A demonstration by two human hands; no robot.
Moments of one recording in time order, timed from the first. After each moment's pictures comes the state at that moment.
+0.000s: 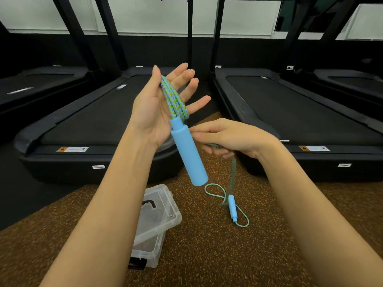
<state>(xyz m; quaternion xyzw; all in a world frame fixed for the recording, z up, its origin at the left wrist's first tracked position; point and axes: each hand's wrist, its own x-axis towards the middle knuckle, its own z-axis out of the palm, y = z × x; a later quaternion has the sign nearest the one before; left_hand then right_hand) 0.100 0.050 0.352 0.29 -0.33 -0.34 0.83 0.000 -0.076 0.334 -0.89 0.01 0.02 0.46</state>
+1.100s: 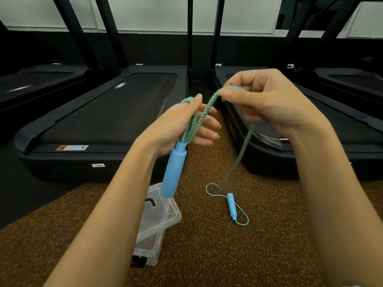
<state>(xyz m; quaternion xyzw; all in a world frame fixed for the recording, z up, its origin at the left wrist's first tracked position) 0.093 0.039 0.332 0.59 -0.40 -0.32 0.62 -0.029 -0.090 0.373 -0.82 -0.05 -0.25 0.51</state>
